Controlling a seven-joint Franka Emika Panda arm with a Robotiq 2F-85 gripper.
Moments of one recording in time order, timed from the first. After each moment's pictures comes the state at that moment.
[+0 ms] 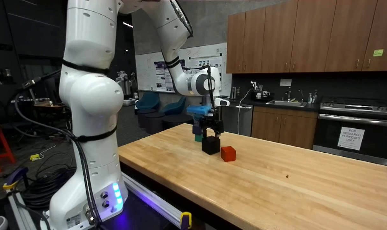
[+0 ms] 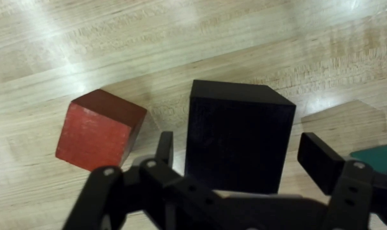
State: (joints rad) arm -0.09 0.19 -0.09 -2.39 -0.09 2.56 0.16
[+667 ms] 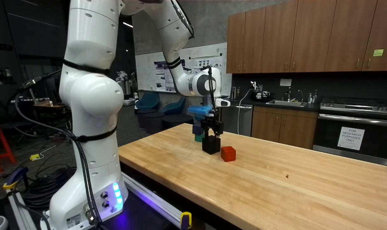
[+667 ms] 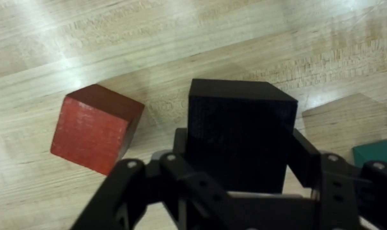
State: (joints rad) arm -0.09 0.21 -0.09 -2.37 -0.08 2.55 0.16
